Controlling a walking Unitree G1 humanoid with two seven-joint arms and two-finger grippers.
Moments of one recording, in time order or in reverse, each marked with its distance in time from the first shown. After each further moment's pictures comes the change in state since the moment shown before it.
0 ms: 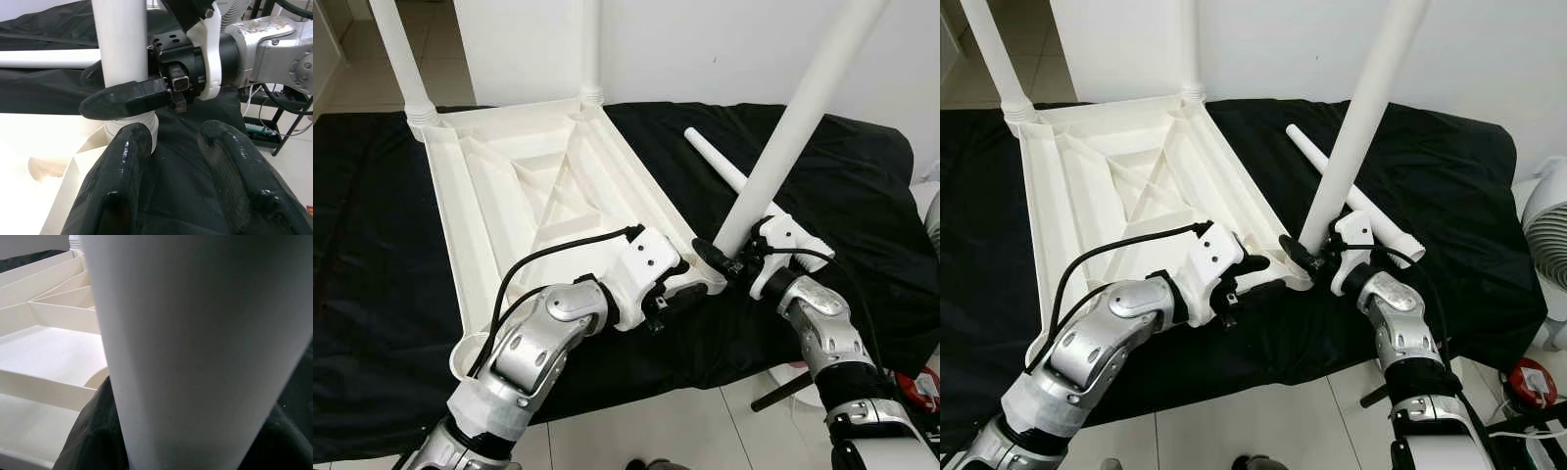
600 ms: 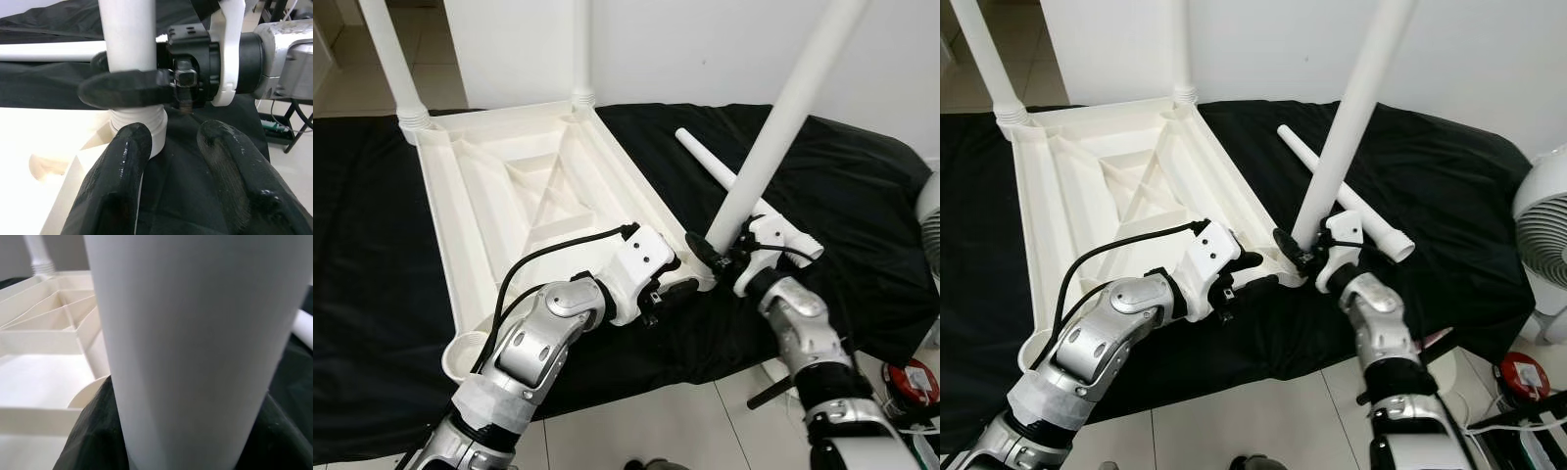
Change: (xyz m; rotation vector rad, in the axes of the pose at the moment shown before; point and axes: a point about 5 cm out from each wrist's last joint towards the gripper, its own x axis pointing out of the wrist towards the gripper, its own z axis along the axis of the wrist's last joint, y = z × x) left arm 0.000 0.011 -0.014 0.001 0.027 0.058; right arm 0.022 0.023 -0.006 0.122 -0.066 -0.179
